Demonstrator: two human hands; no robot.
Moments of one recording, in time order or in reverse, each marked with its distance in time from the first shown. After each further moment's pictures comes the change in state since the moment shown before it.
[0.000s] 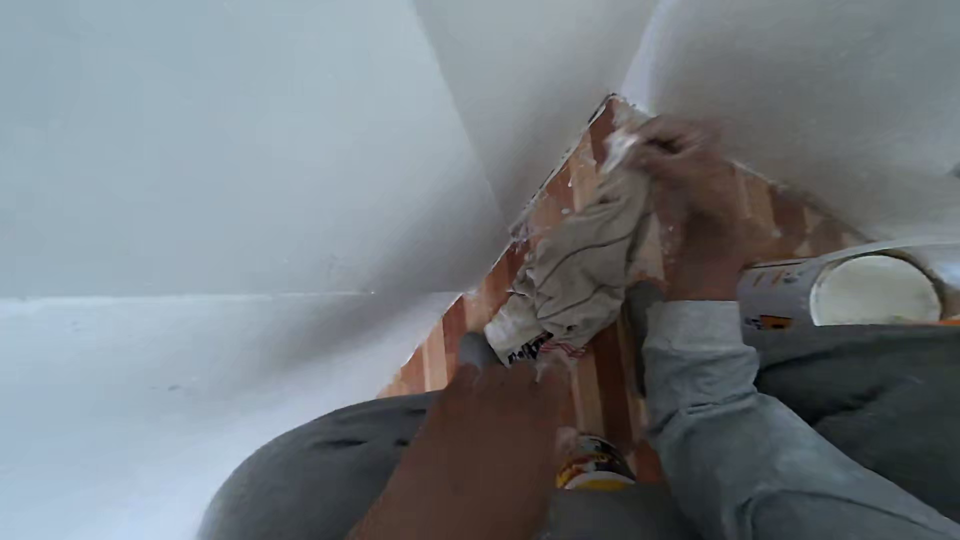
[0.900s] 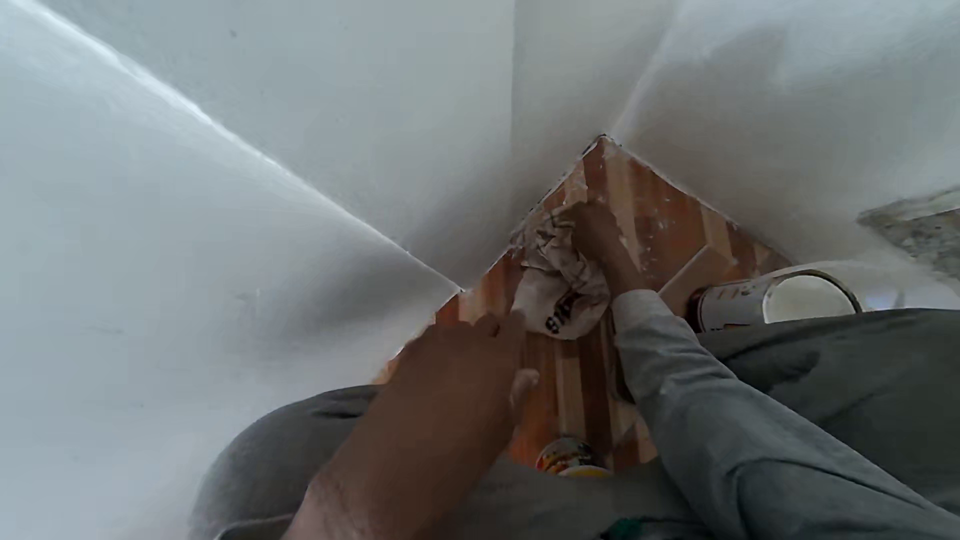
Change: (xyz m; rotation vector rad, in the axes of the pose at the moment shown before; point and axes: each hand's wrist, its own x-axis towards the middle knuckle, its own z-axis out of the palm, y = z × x) left_hand -0.038 -0.030 -0.002 -0.063 -0.001 -0.141; right_hand -0.006 0.080 0.097 -0.886 -0.211 0.420
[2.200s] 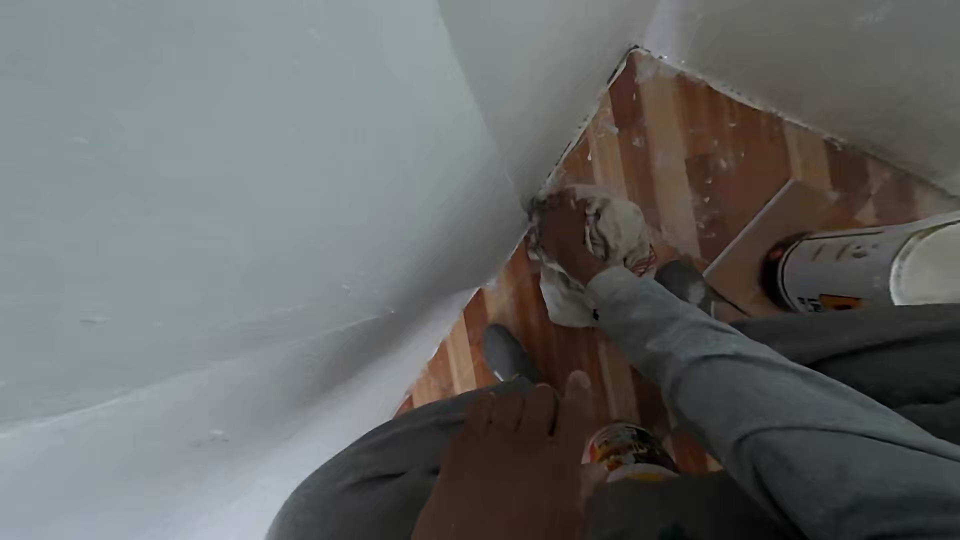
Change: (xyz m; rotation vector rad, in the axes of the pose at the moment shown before) left_hand 0.033 0.013 0.004 -0.022 -0.101 0.090; right_hand 0.037 -0.042 0.141 -0.021 -0.016 -0.039
